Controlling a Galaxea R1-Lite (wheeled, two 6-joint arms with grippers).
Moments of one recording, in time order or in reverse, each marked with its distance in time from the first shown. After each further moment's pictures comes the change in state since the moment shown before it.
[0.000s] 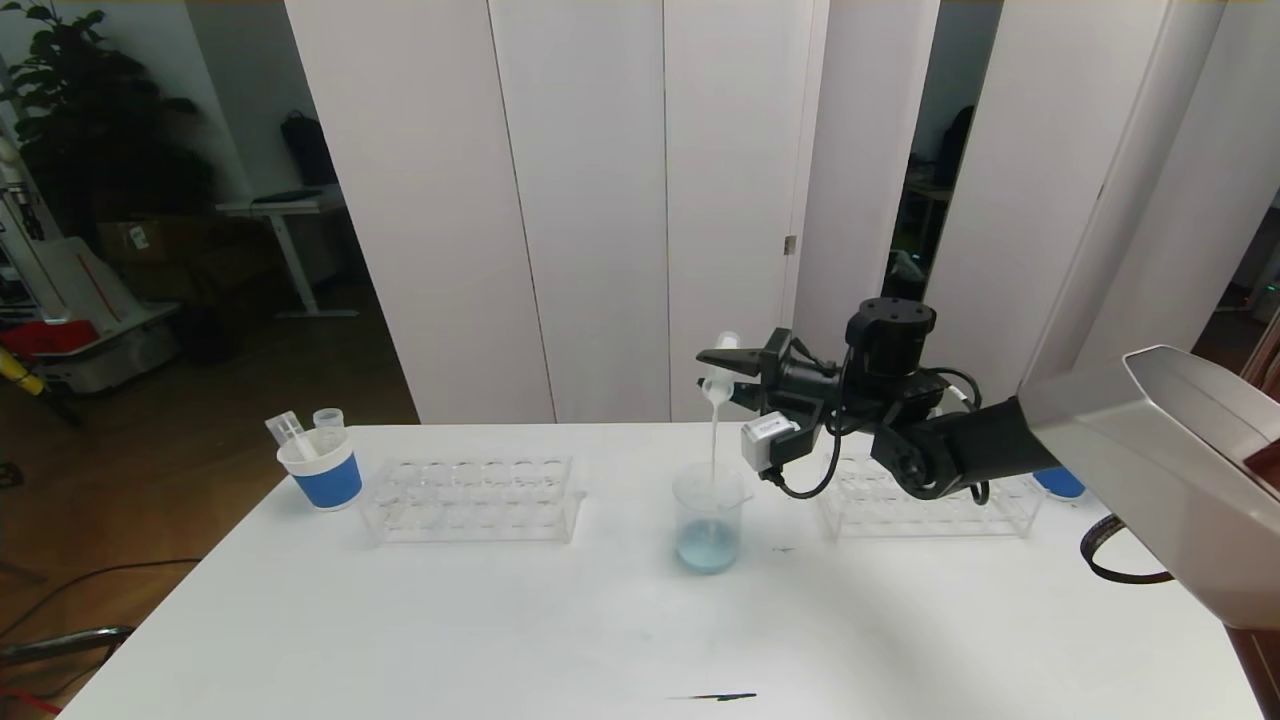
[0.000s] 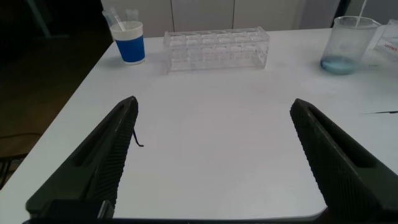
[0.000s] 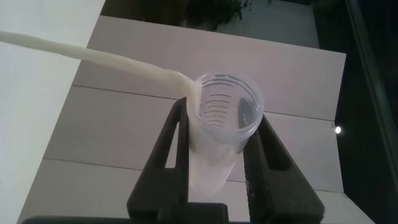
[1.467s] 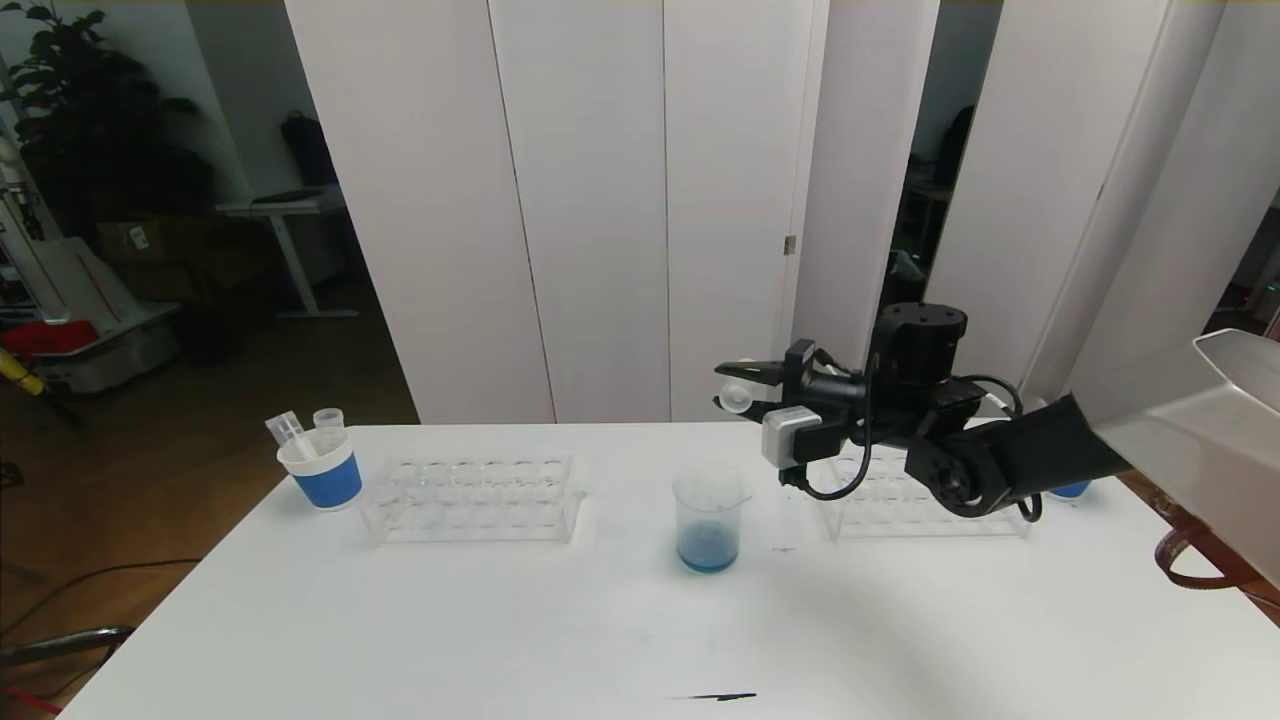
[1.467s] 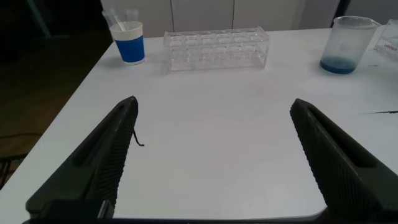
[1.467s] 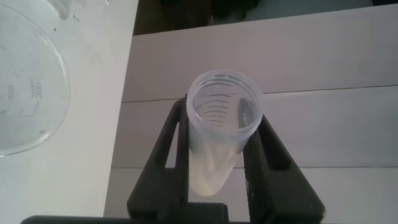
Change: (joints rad) left arm 0.000 0.000 0.000 0.000 0.000 0.000; right arm -0.003 -0.124 0.204 -0.004 -0.023 0.237
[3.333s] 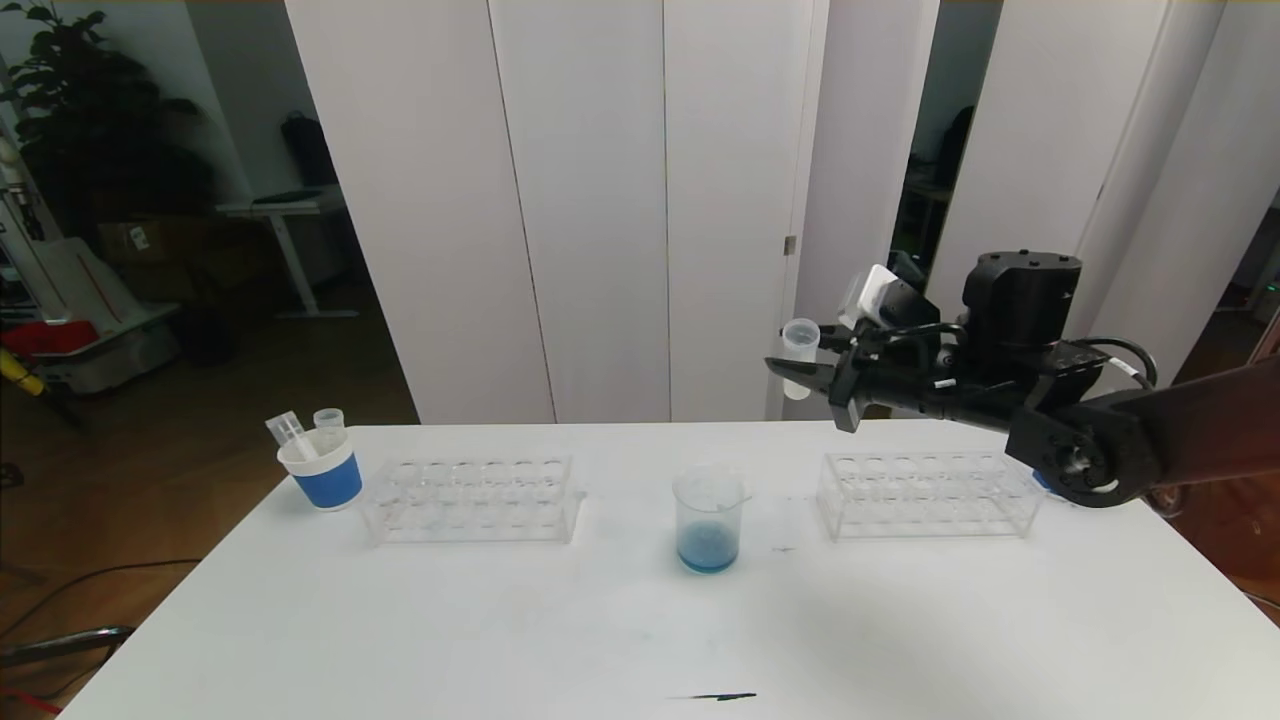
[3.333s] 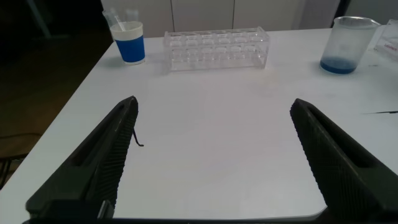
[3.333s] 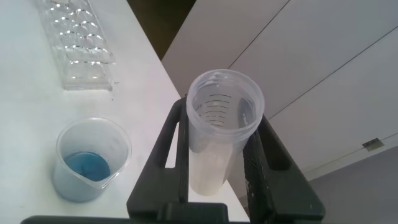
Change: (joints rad) left arm 0.000 0.000 0.000 0.000 0.000 0.000; right arm -0.040 -0.258 0.174 0.107 -0.137 0.846
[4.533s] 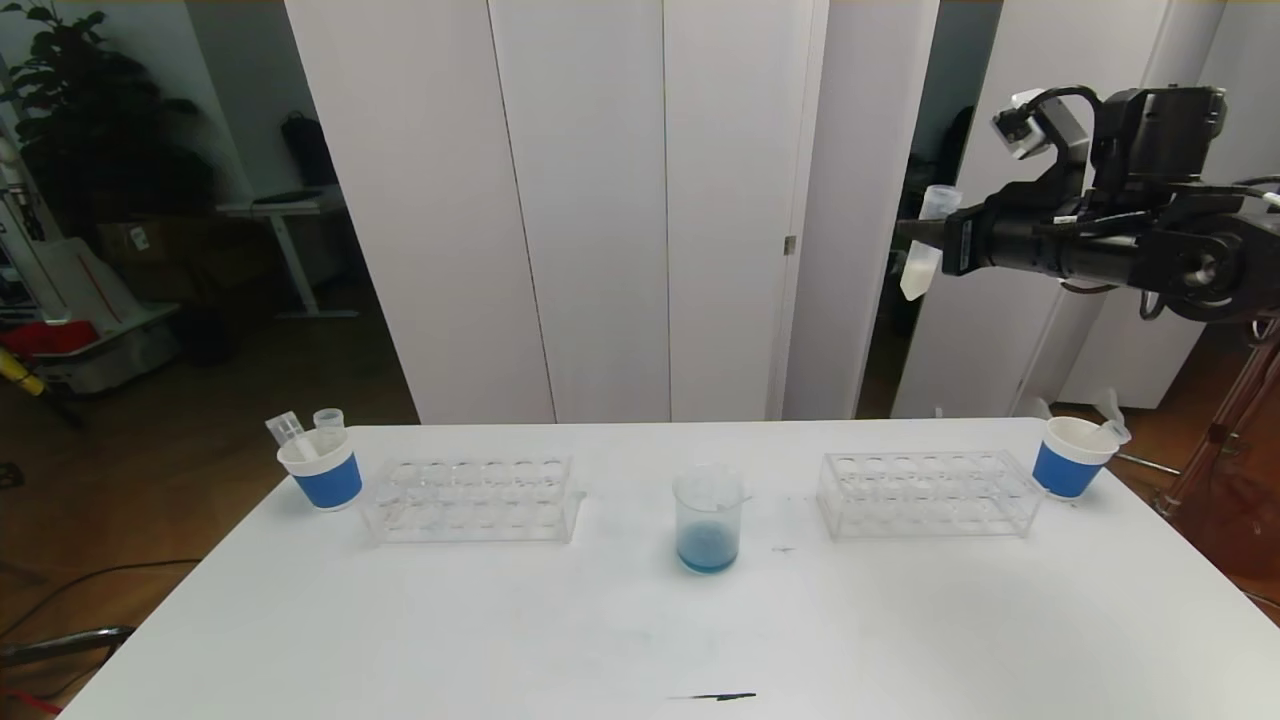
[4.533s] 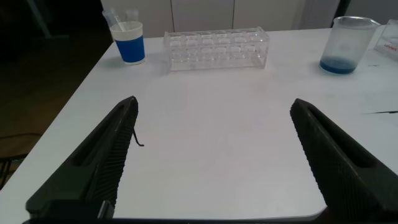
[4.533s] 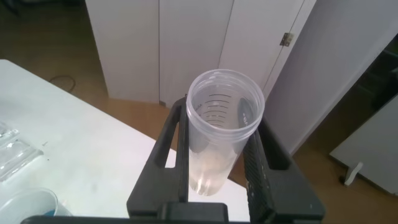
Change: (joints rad) left arm 0.000 0.000 0.000 0.000 0.000 0.000; right arm -0.222 0.008 -0.541 0.540 -0.210 0.441
